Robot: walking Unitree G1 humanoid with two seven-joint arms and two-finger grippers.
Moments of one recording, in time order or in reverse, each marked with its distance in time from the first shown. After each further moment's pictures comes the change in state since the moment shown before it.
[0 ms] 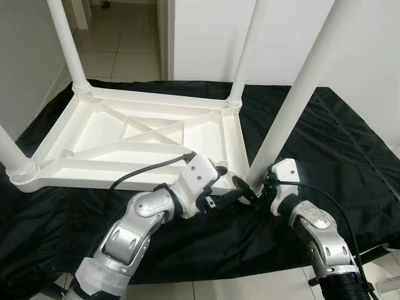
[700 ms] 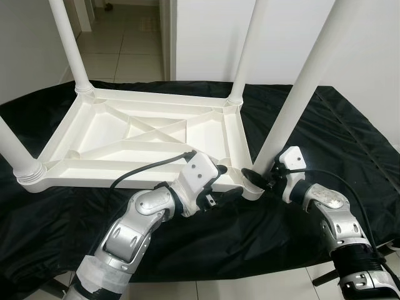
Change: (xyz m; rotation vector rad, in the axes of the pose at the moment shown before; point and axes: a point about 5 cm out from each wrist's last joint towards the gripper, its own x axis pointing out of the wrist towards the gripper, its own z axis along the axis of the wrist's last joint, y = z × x) left arm 0.000 0.002 0.001 -0.003 0.010 0.003; right arm 0.006 -0.028 -0.001 -0.052 0.023 0.141
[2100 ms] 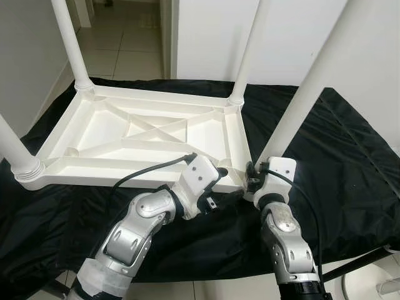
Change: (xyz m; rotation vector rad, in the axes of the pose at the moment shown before) left arm 0.001 -0.004 -0.002 -0.012 0.002 -0.007; right arm 0.009 0.055 0.003 0.314 -0.028 -0.842
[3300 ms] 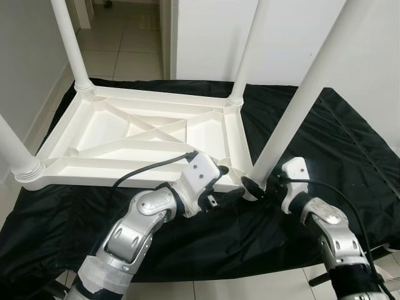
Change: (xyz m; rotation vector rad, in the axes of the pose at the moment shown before) left arm 0.003 0.002 0.003 0.008 -0.007 -0.001; right arm 0.026 -0.042 0.002 -0.265 0.035 0.720
